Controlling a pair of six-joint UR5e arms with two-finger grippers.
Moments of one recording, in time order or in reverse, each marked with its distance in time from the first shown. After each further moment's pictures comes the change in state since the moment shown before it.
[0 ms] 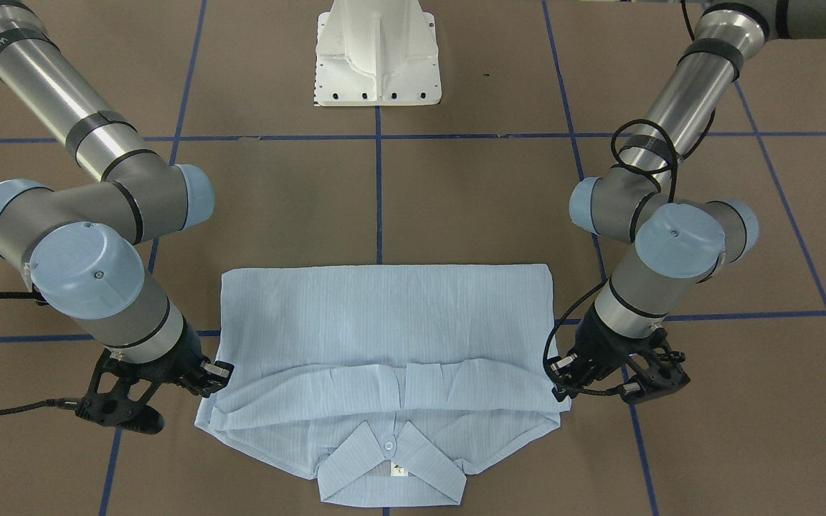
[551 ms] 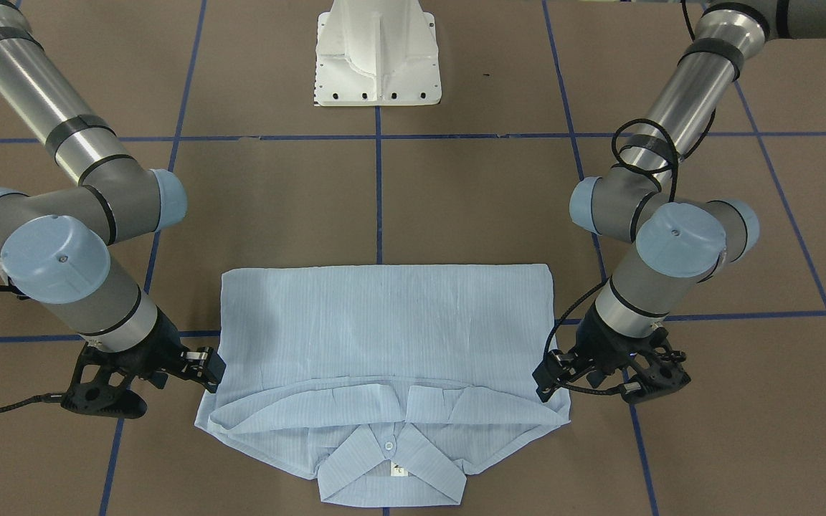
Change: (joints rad) left arm -0.001 0.004 -0.006 0.000 -0.001 -0.003; right arm -0.006 -0.135 0.060 0.209 0.015 -0.030
